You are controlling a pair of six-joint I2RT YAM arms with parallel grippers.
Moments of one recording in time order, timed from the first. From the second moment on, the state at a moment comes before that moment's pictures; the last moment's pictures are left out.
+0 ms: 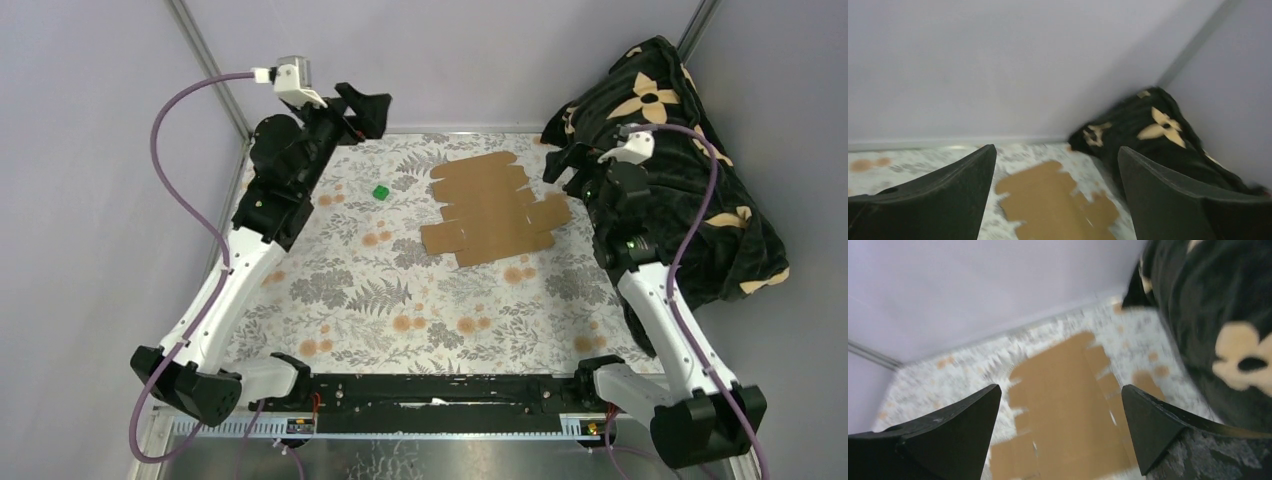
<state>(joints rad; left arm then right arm) -0.38 1.23 1.37 0.04 -0.07 -0.40 0.19 1.01 0.94 0.01 0.16 0.40</state>
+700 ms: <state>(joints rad) -0.36 1.63 1.23 -0.12 0.32 -0.68 0.14 1.77 1.46 -0.47 0.04 0.33</state>
